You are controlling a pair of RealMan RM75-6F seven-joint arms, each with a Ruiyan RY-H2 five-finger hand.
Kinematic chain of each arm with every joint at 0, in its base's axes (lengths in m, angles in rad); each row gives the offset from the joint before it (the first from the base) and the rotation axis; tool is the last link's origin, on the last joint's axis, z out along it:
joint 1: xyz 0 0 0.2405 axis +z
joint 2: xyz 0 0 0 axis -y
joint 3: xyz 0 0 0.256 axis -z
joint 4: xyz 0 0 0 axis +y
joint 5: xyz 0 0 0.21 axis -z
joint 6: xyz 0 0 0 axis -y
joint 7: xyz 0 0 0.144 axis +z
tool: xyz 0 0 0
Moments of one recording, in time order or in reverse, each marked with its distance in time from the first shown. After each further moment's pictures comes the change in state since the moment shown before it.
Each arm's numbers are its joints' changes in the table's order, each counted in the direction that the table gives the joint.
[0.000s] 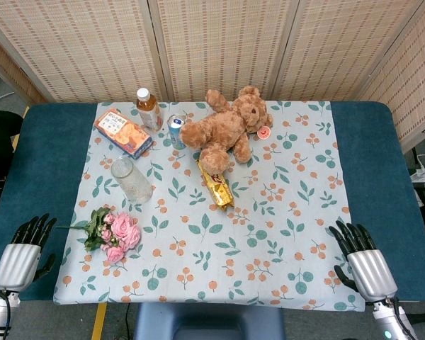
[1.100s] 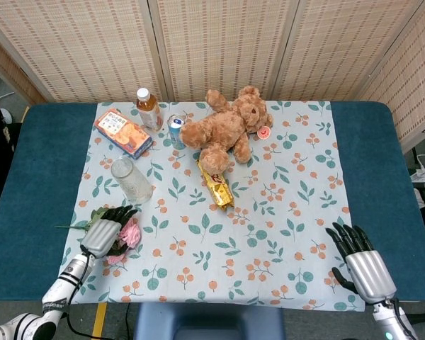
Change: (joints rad) left arm -0.359 0.134 0.095 -0.150 0.267 0.526 0.148; right arm 0.006 -0.022 0.012 -0.008 0.026 0.007 0.043
